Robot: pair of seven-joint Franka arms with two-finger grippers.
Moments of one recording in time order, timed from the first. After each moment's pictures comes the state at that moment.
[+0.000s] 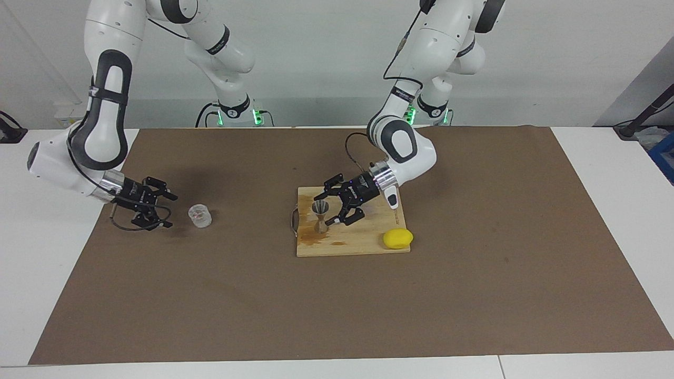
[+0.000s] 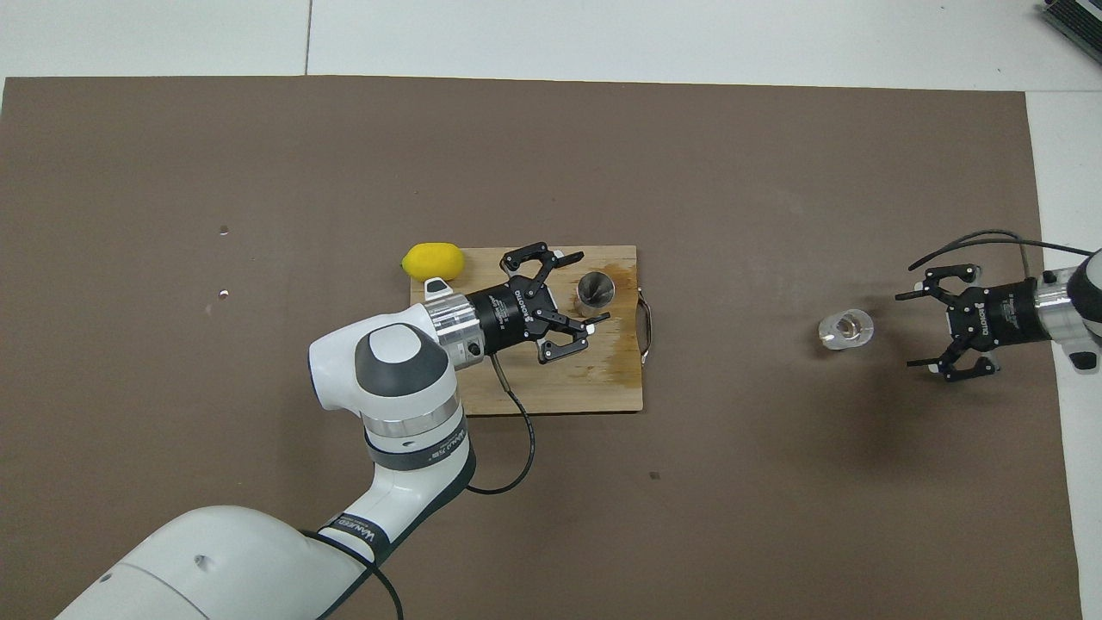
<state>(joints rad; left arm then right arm) -0.44 0.37 -0.18 -1.97 -2.04 2.47 -0.72 -0.35 0.34 -0.05 -1.95 0.58 1.91 0.80</state>
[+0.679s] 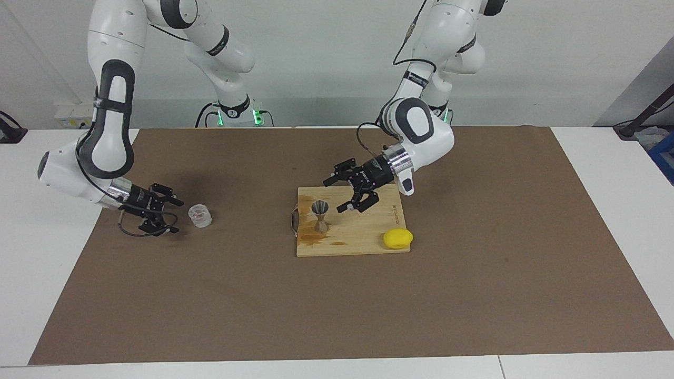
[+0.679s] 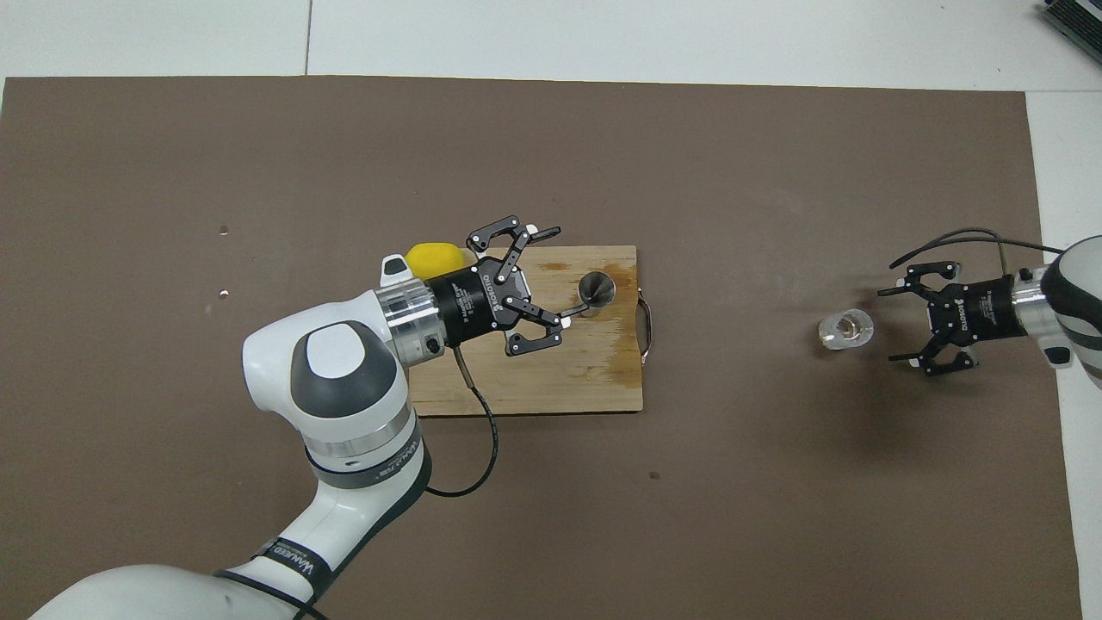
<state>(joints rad) -0.38 0.19 -0.18 -2.04 -1.90 2.44 -0.75 -0.32 0.37 -0.05 -1.95 0.61 1.94 0.79</state>
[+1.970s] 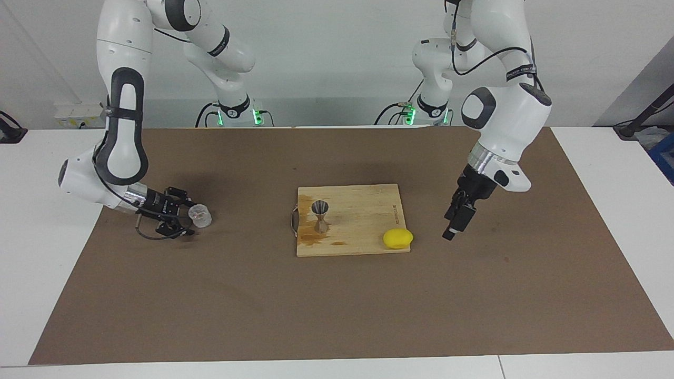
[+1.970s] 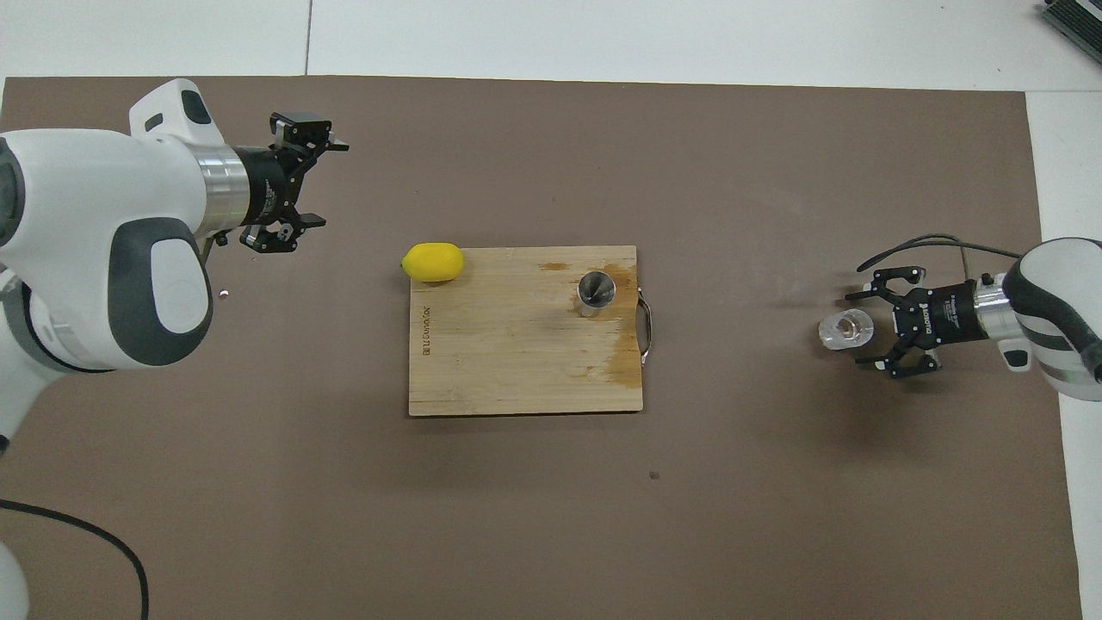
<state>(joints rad) -0.09 0.18 -0.13 -1.84 -0.30 2.41 -1.03 -0.28 0.39 -0.04 -1.99 0.69 1.97 0.78</state>
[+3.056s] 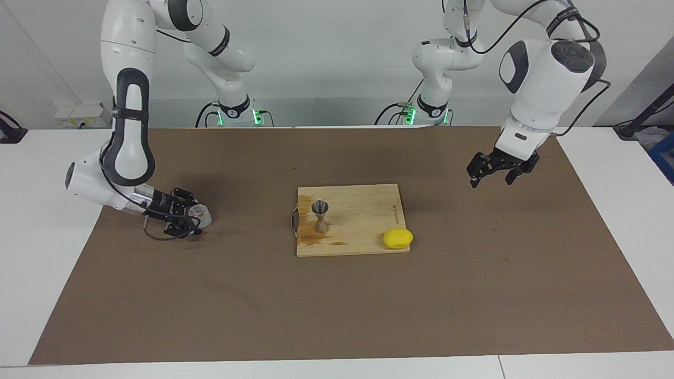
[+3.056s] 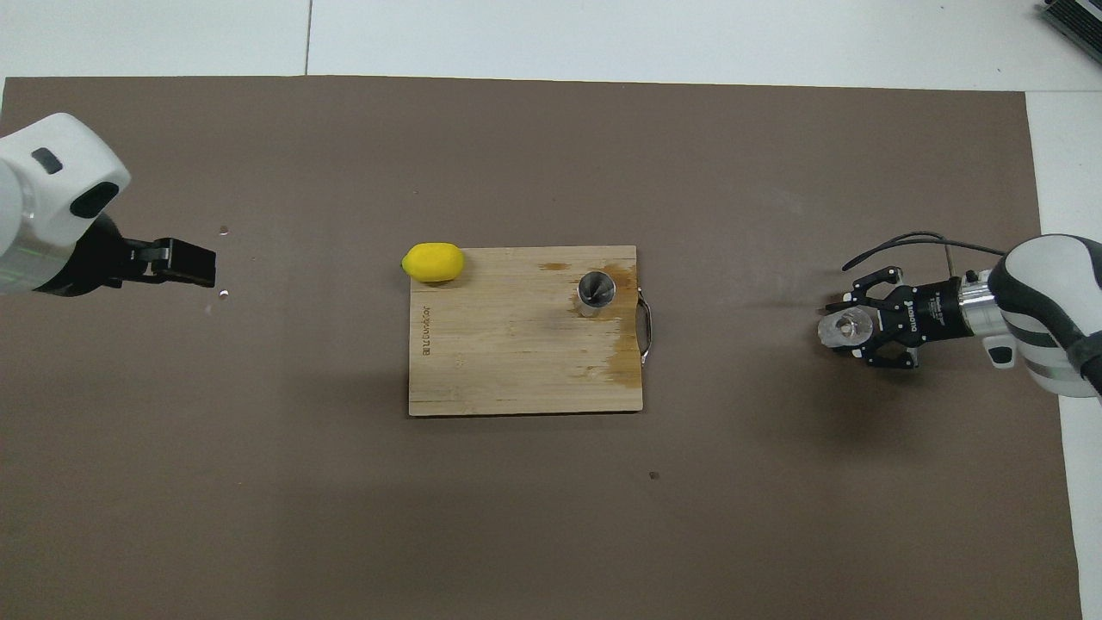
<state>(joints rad) -0.03 -0.05 -0.08 -1.73 -0.01 1.71 -0.04 -0.26 0.39 -0.04 -1.99 0.73 1.96 0.78</state>
